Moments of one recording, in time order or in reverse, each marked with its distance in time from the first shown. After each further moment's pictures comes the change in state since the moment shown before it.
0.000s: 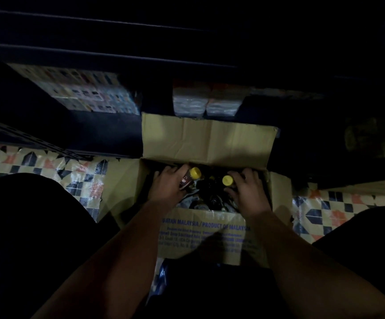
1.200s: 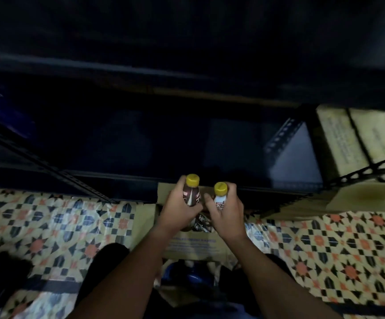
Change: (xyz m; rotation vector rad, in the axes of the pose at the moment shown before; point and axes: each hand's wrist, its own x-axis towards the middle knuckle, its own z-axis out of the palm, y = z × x) left_hand -0.182 0.205 -0.374 -1.021 0.144 0.074; right_hand -0.112 -0.224 -0.391 0.665 0.294 0.125
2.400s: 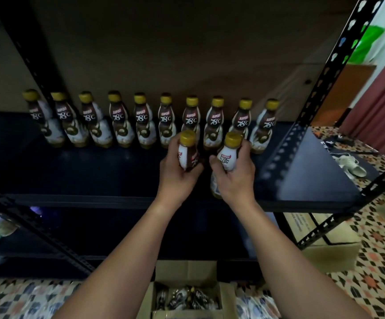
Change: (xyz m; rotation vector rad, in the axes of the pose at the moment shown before) left_hand 0.031 0.361 -0.042 -0.030 0.265 0.653; right_hand 0.097 -0.314 -0.197 0.206 0.392 -0.586
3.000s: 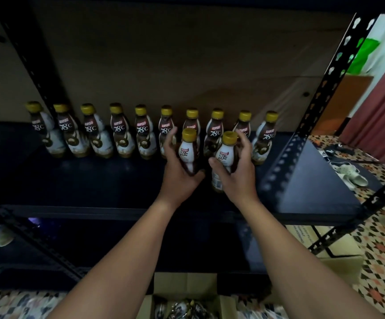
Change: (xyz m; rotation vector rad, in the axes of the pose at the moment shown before) left_hand 0.030 -0.020 0.005 -0.051 -0.096 0.045; right_hand 0.030 0.015 -0.003 0.105 -0.092 0.095
